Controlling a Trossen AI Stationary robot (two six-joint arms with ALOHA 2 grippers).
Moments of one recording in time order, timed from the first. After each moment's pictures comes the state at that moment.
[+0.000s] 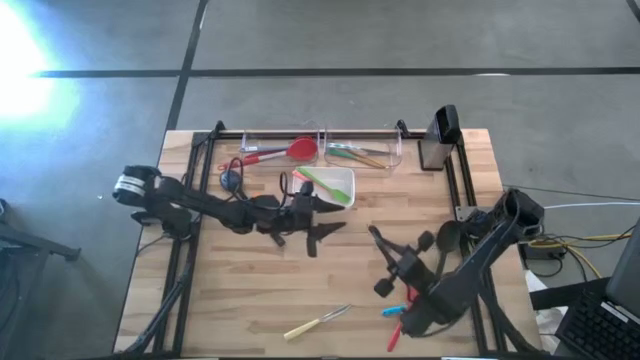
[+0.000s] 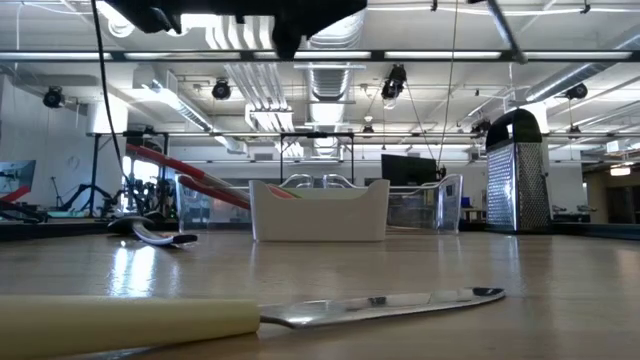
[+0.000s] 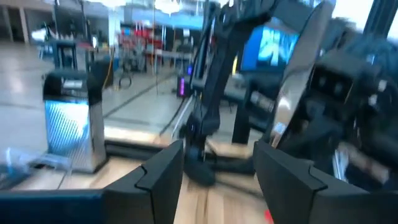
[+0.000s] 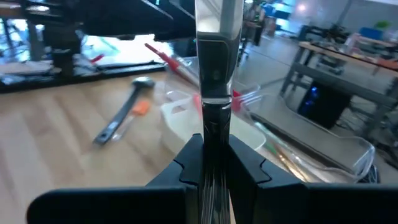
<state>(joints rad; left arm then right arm) -0.15 1.54 0.88 0.78 -0.23 -0.11 0.79 1.78 1.36 -1.40 1.37 1.67</state>
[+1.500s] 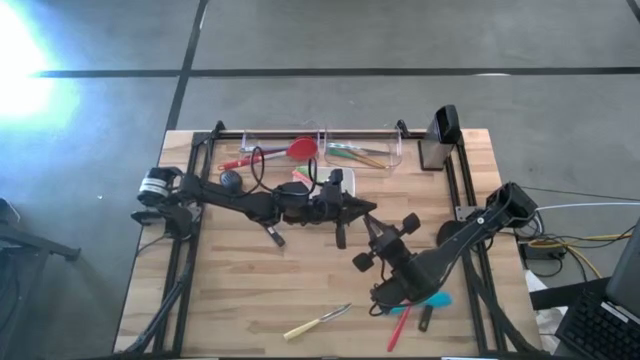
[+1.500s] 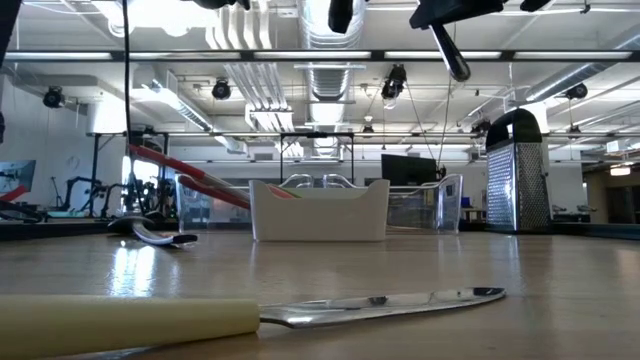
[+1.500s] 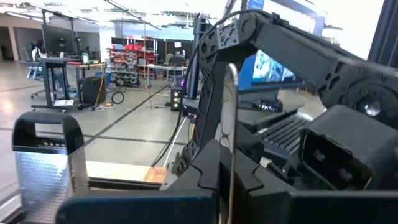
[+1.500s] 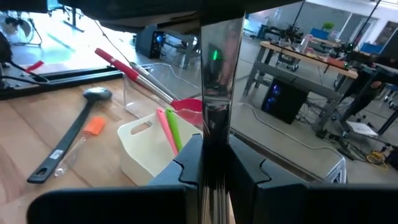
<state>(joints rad) -0.07 1.72 1.24 0.64 -0.14 -0.05 0.60 1.77 1.38 -1.20 1.41 1.40</state>
